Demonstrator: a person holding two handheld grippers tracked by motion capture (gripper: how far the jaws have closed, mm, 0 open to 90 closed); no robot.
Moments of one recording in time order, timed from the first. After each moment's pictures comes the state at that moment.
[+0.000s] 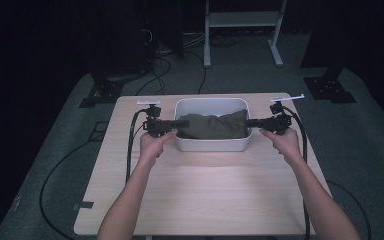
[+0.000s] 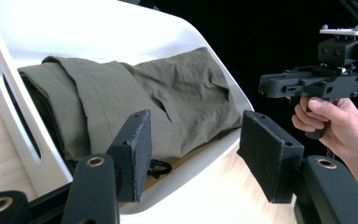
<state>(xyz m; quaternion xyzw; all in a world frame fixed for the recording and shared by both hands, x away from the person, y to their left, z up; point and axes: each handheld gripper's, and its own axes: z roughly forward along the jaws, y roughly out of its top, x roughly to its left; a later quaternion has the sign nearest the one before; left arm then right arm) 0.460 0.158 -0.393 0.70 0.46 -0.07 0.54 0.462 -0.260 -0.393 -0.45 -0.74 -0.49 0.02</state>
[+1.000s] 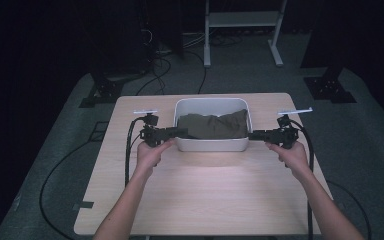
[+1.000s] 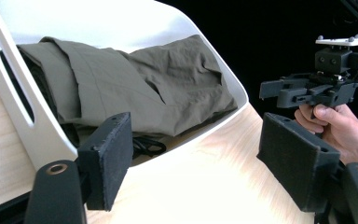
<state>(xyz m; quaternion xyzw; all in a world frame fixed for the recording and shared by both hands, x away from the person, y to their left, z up) 0.432 0.165 -0.398 0.70 0.45 -0.06 0.55 0.425 -0.276 -0.410 -0.44 -0.74 -0.51 0.04</state>
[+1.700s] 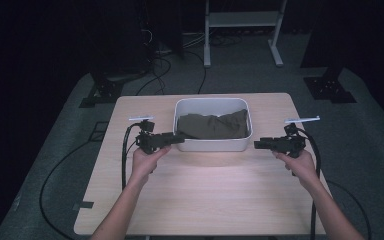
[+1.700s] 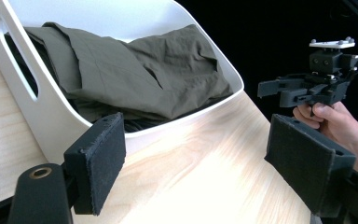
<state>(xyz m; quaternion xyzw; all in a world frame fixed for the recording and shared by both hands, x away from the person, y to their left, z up) 0.412 0.175 -0.402 0.71 0.44 -0.06 0.55 0.404 -0.294 -0.424 -0.45 -0.73 -0.51 0.05</state>
